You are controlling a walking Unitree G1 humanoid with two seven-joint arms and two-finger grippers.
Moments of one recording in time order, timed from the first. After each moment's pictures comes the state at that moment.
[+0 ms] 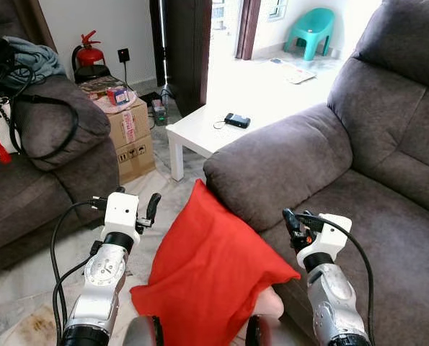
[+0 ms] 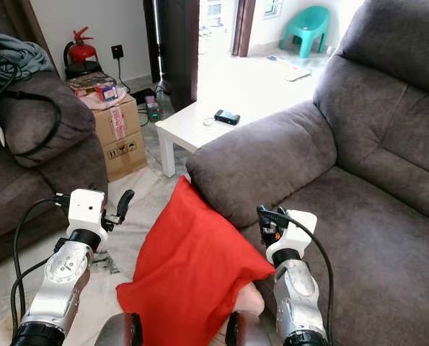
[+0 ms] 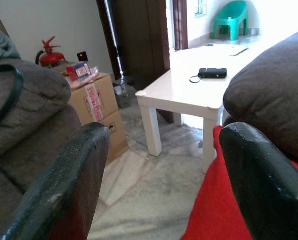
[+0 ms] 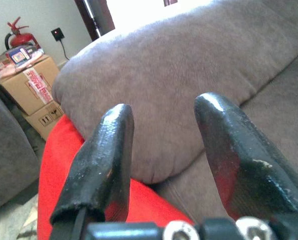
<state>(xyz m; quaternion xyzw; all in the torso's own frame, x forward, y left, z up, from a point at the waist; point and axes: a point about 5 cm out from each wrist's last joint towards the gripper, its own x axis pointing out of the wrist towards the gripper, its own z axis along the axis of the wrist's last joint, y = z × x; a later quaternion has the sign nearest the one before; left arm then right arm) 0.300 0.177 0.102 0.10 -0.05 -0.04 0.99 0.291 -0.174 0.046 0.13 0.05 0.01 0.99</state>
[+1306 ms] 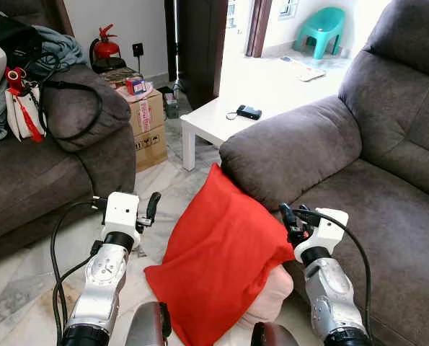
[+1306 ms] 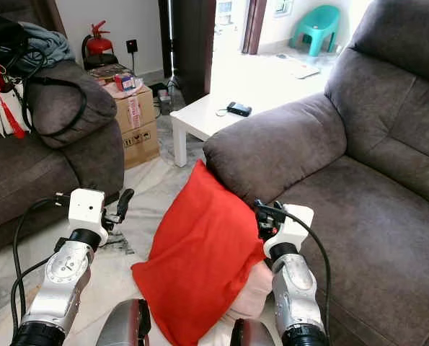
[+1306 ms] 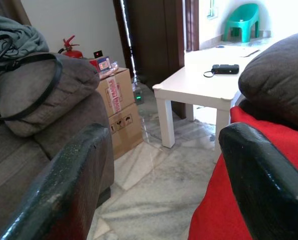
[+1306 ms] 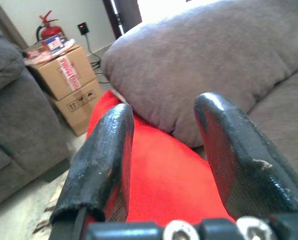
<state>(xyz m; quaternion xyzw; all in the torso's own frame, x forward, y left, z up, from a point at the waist) 0.300 0.178 0.103 0.10 -0.05 -0.03 0.99 0.298 -0.166 0.051 0.13 0.04 0.04 0.99</state>
